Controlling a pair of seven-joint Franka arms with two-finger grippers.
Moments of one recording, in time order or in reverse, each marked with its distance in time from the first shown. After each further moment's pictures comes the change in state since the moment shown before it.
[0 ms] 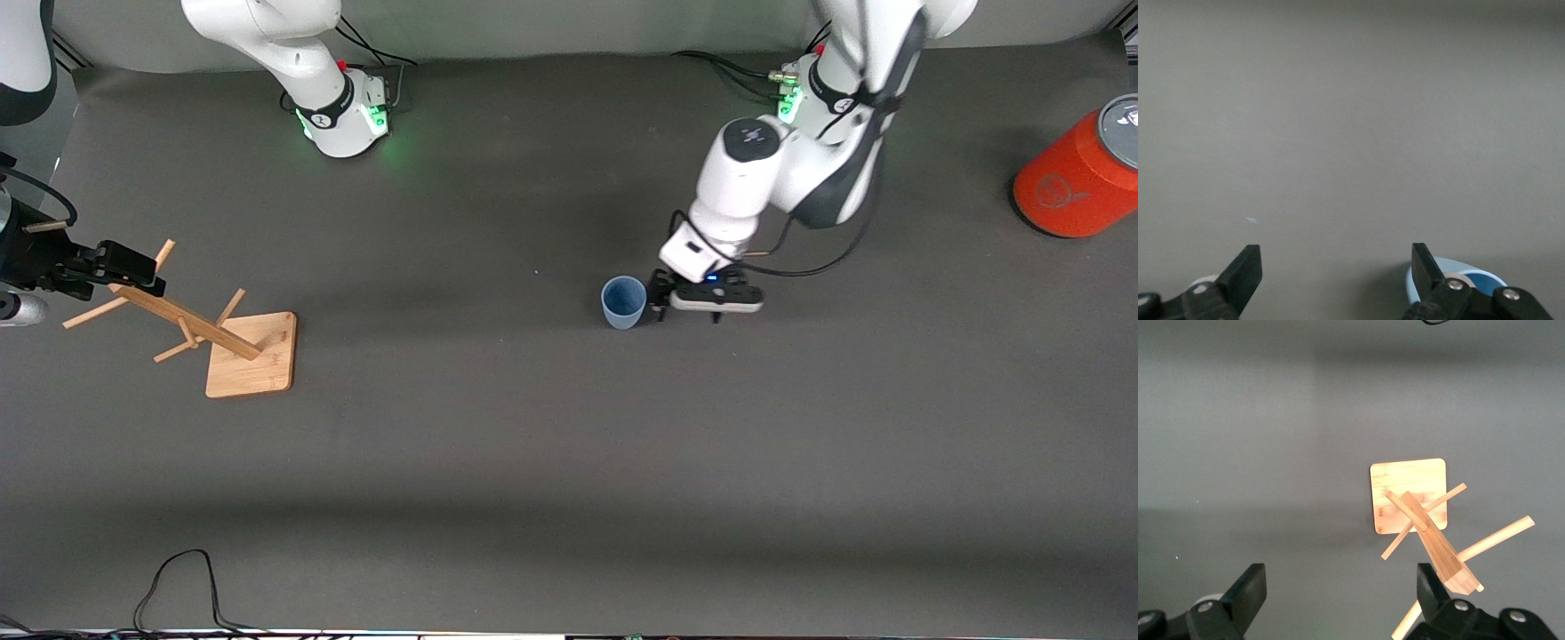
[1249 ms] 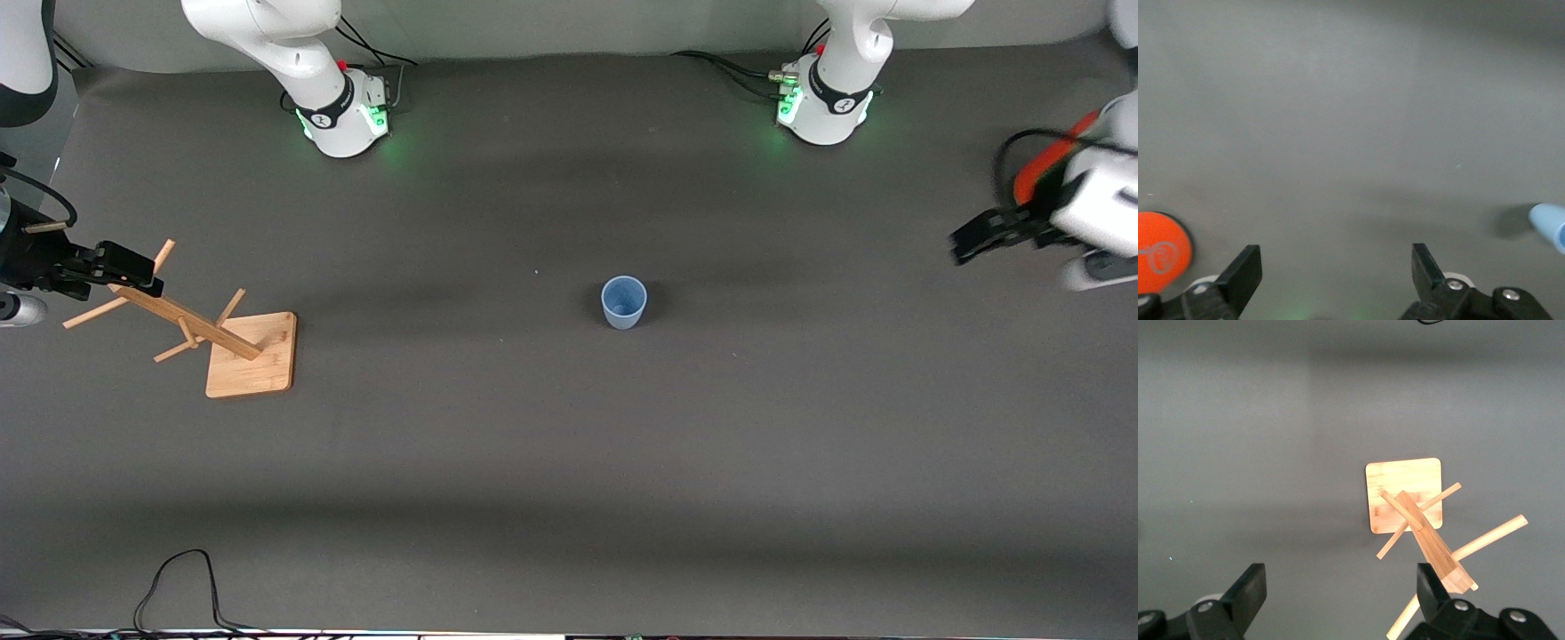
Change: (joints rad) left arm 0.645 -0.223 -0.093 0.482 -0.107 -1.014 0.532; right arm 0.001 0.000 0.000 -0.001 -0.015 0.000 0.000
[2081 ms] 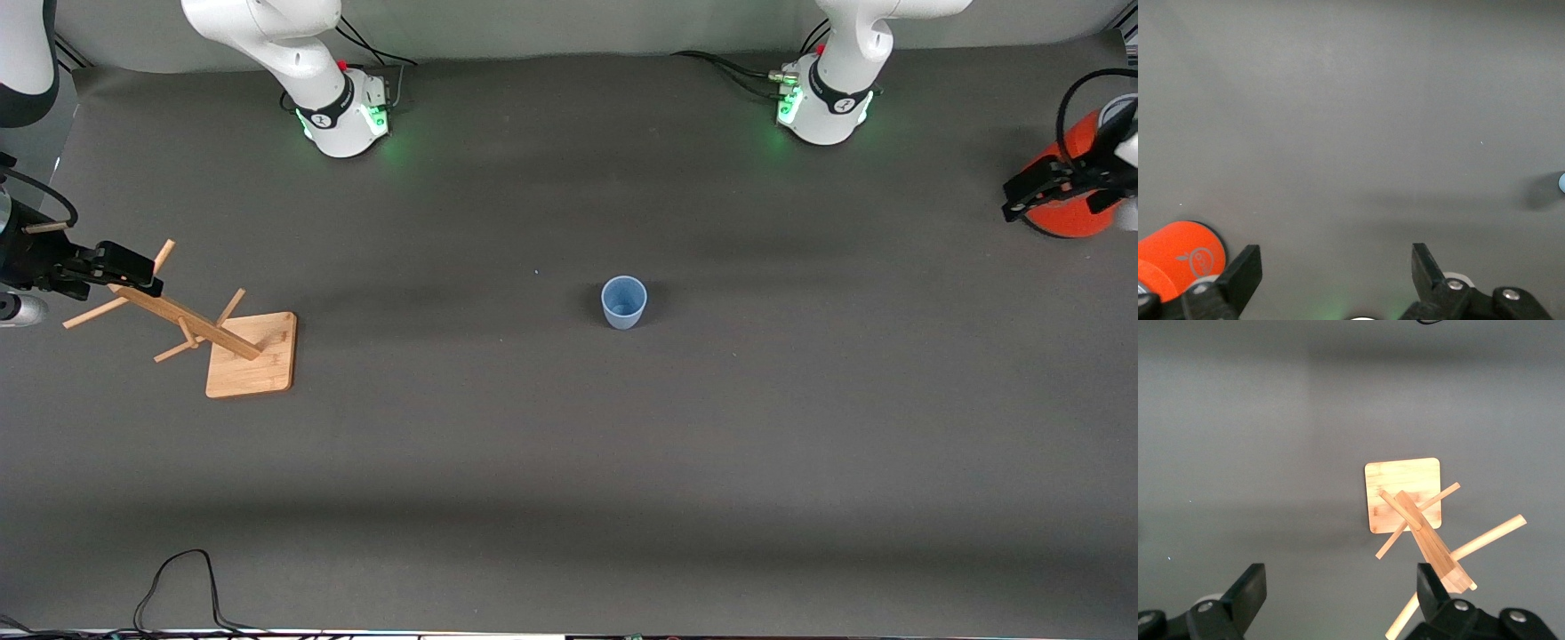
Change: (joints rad) left arm -0.085 -0.080 0.126 -0.057 0.022 0.005 0.123; right arm 0.000 0.000 0.000 0.000 -0.002 0.000 0.000
